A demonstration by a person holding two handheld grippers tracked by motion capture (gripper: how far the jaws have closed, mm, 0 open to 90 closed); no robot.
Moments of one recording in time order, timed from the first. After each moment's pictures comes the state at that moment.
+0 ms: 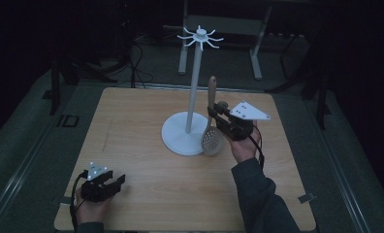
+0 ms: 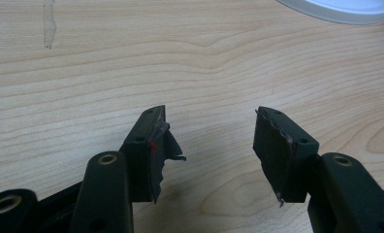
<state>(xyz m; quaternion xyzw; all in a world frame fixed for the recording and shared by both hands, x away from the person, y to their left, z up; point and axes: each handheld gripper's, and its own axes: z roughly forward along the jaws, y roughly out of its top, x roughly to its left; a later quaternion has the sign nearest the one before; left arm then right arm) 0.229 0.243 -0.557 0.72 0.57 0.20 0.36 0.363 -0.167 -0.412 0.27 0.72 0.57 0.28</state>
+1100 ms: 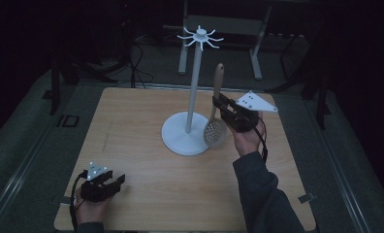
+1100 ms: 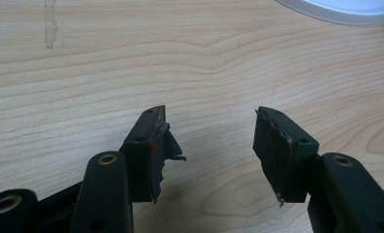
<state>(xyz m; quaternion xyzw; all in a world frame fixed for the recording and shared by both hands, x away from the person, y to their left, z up) 0.229 0.243 -0.557 0.71 0.57 0.20 0.36 0.370 -0.173 -0.385 0.29 0.70 0.58 0.30</state>
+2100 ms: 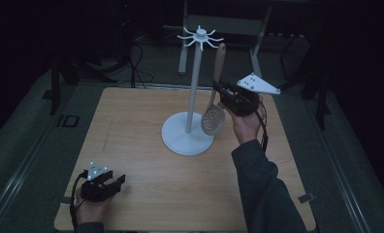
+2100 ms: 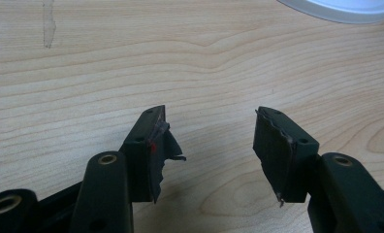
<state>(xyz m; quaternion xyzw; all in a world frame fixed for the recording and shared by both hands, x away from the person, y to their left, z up) 0.229 0.243 -0.557 0.72 0.57 0.20 0.36 0.392 -0.166 -0.351 0.30 0.69 0.59 0.30</state>
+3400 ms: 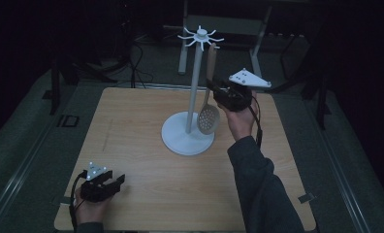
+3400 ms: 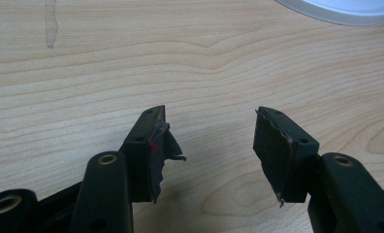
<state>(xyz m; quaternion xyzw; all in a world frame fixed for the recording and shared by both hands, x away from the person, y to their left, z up) 0.229 0.244 -0.557 0.71 0.57 0.20 0.36 0.407 -0.153 -0.351 0.31 0.70 0.58 0.28</state>
